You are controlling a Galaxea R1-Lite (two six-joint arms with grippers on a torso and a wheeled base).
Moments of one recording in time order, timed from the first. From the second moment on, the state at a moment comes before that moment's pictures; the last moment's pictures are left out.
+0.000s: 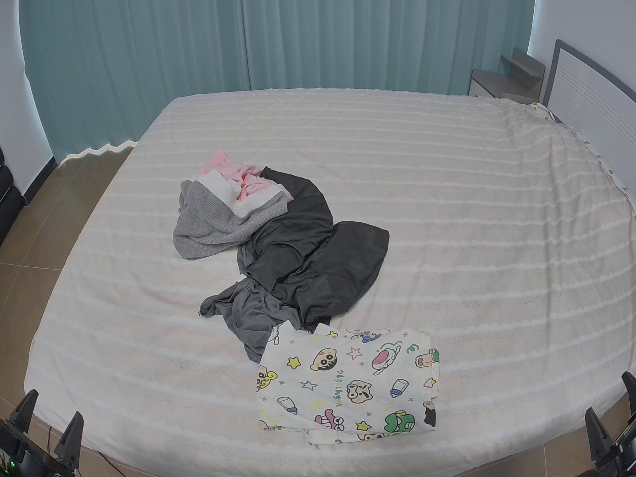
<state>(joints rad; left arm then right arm) -0.13 0.11 -0.03 -0.01 0.10 -0.10 0.00 0.02 -0.03 -0.03 0.17 0.01</state>
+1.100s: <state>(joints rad) 0.15 0.10 -0.02 0.03 -0.05 0.01 0.00 0.01 -0.02 -0.05 0.07 0.04</state>
